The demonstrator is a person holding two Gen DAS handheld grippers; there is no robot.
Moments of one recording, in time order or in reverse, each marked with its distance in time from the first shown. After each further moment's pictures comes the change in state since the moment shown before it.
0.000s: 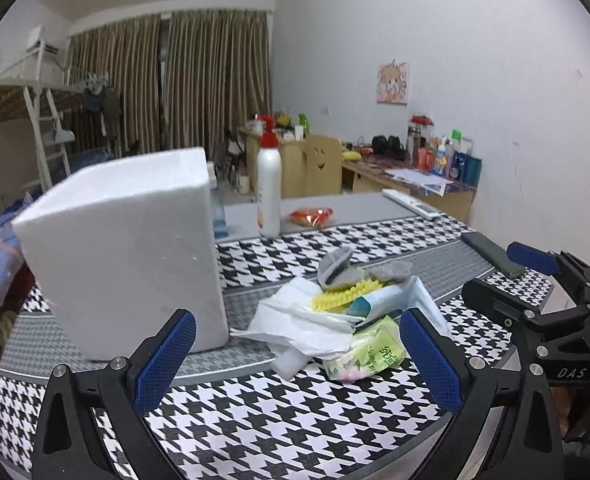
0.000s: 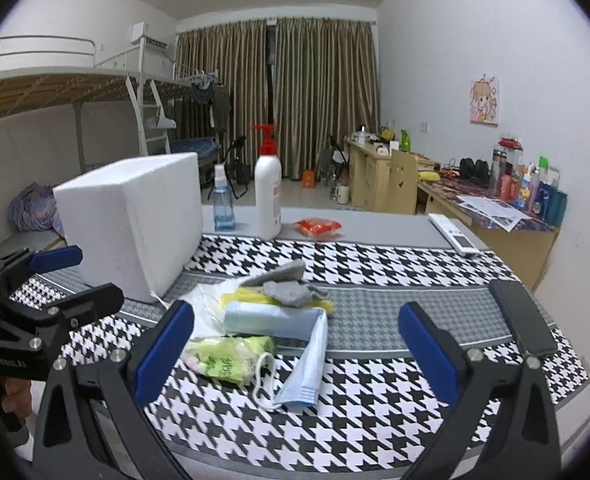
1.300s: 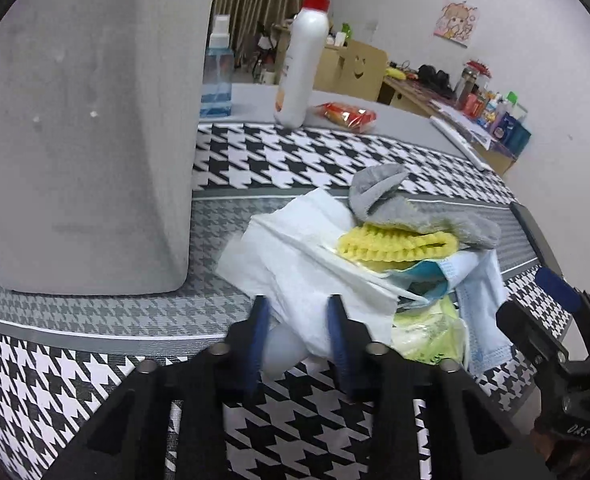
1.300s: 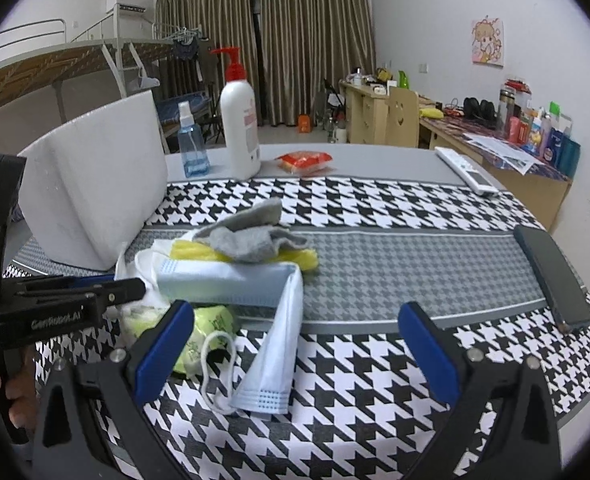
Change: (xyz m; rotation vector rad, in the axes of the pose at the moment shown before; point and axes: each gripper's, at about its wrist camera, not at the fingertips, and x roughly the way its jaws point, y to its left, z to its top) left arm 0.101 0.016 -0.013 -0.222 0.374 0.013; right arm 0.065 -0.026 -0.017 0.062 0.212 0.017
